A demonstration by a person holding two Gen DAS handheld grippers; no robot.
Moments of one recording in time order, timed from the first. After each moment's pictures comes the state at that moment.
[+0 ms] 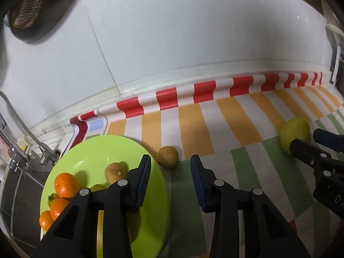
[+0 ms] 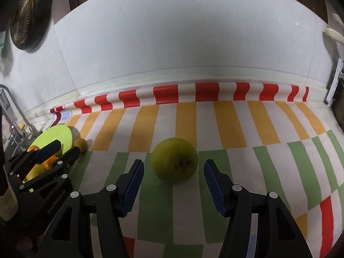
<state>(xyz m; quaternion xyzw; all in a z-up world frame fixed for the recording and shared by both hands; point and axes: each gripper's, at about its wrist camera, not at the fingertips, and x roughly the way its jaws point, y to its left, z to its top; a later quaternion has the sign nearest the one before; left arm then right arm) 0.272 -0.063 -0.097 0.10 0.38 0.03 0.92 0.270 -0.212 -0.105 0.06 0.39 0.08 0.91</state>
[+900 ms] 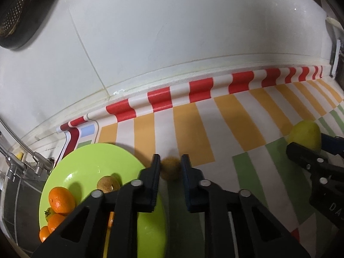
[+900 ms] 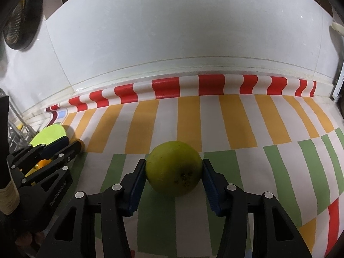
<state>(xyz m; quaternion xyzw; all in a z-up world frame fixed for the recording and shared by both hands) 0.289 -0.064 -0.097 0.12 0.39 0.02 0.91 0.285 -0.211 -0.112 0.07 0.41 0.08 0.90</state>
